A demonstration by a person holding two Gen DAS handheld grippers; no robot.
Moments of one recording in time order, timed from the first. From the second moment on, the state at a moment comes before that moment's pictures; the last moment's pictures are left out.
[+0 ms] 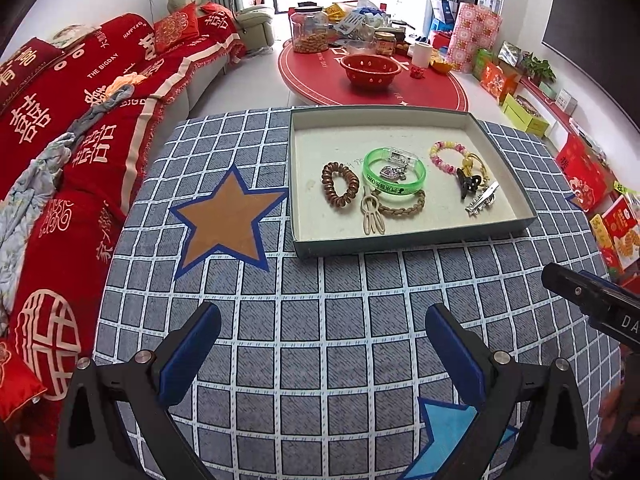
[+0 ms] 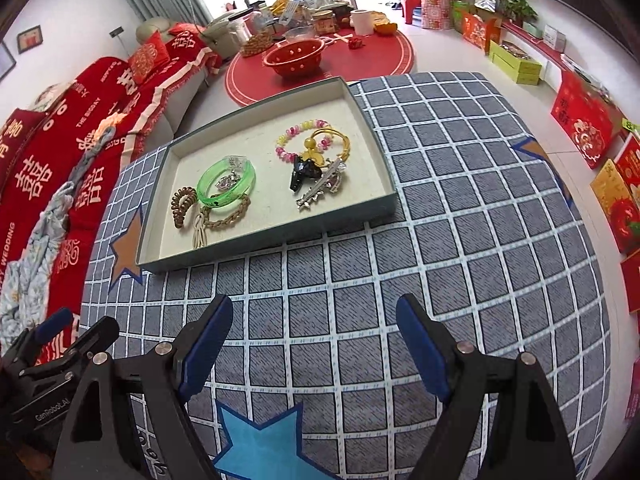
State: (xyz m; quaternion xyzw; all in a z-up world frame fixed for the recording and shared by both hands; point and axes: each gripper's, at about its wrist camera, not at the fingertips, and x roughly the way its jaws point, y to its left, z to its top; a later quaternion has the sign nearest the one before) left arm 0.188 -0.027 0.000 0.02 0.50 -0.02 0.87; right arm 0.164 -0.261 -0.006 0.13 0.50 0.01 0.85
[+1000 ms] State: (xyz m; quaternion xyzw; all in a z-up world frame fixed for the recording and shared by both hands) left arm 0.135 -0.017 0.008 0.01 0.44 -0.01 0.90; right arm 0.098 -0.226 0.029 0.01 0.37 0.02 0.93
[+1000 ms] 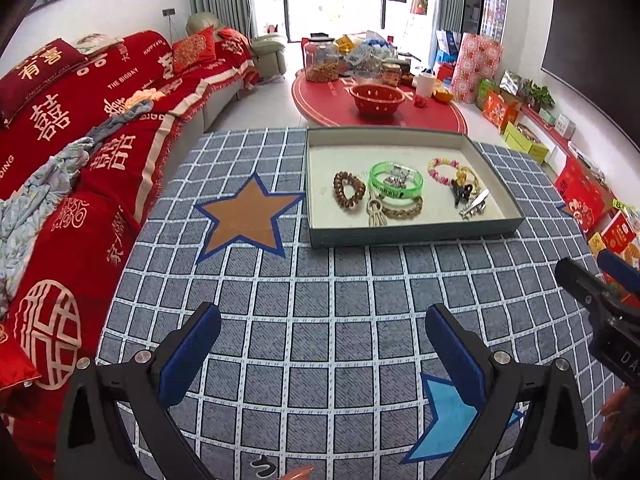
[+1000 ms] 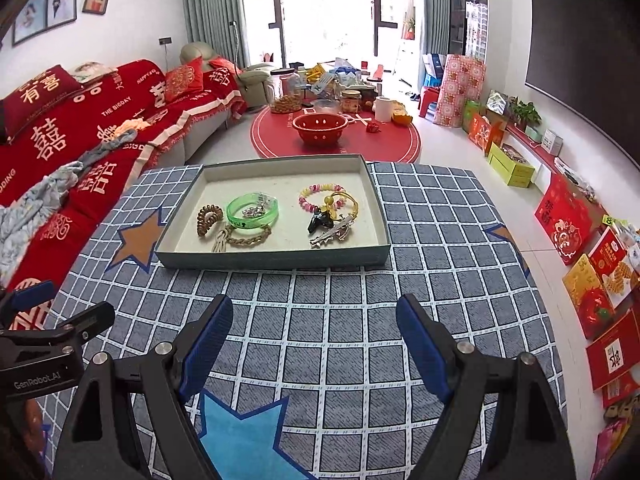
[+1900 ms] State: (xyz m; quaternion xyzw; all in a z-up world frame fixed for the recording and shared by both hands) left arm 0.119 -0.021 0.008 0.01 0.42 0.01 0.91; right arm 0.084 -0.237 0.021 0.04 0.38 0.00 0.93
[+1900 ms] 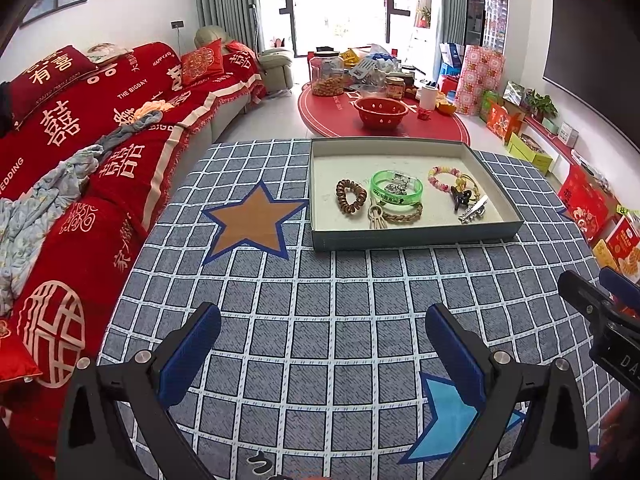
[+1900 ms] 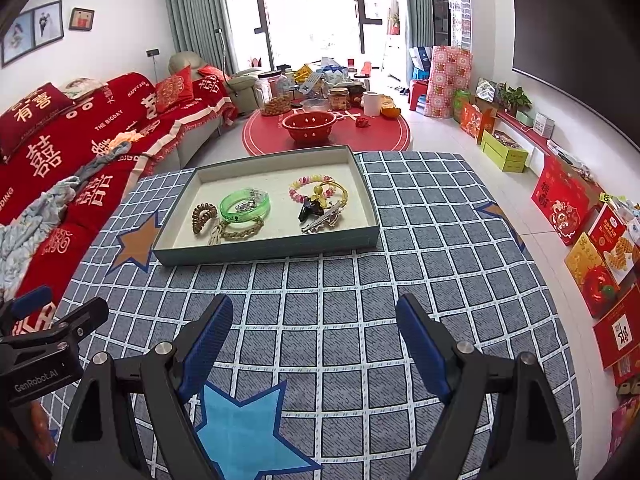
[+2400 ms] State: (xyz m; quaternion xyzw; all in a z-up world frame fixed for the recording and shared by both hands) left arm 0.117 -0.021 0.006 0.01 0.42 0.01 0.91; right arm 0.083 -0.236 0.021 0.04 0.38 0.00 0.93
